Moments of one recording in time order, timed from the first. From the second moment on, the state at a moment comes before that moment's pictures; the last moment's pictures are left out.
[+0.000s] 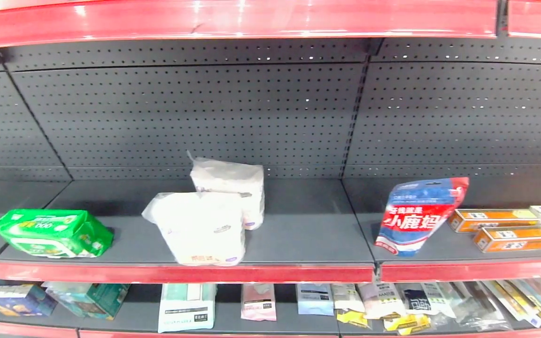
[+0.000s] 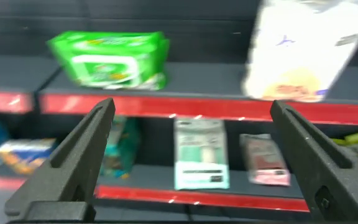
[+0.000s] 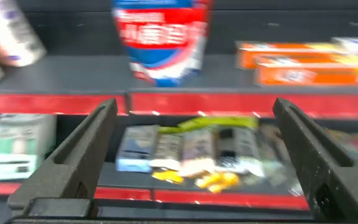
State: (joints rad) left arm 0.01 0.00 0.00 0.00 0.03 0.00; right arm 0.00 0.00 0.00 0.00 0.00 0.00
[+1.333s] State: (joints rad) left arm 0.23 1.14 -0.51 -0.11 0.15 -0.01; right arm 0.00 0.00 0.00 0.00 0.00 0.00
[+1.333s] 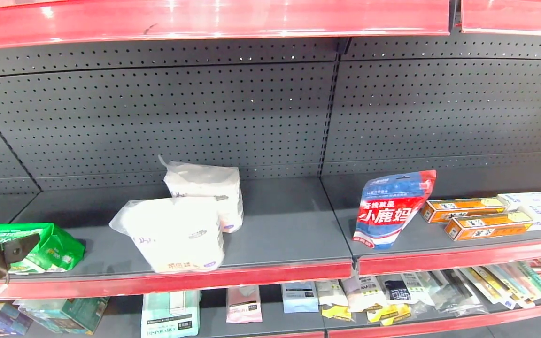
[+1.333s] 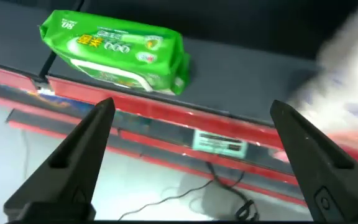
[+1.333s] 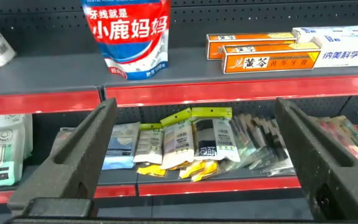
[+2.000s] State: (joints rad) left arm 0.17 1.52 -0.56 -0.31 0.05 0.10; right arm 0.00 0.00 0.00 0.00 0.00 0.00
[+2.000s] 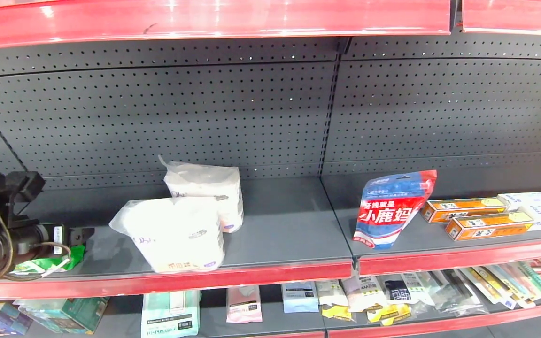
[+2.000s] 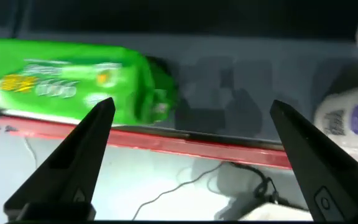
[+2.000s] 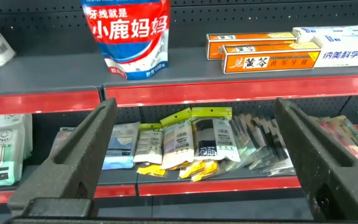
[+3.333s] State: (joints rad) left arm 0.10 1.72 -0.59 -0.31 0.04 0.09; right arm 0.00 0.00 0.00 0.00 0.00 0.00
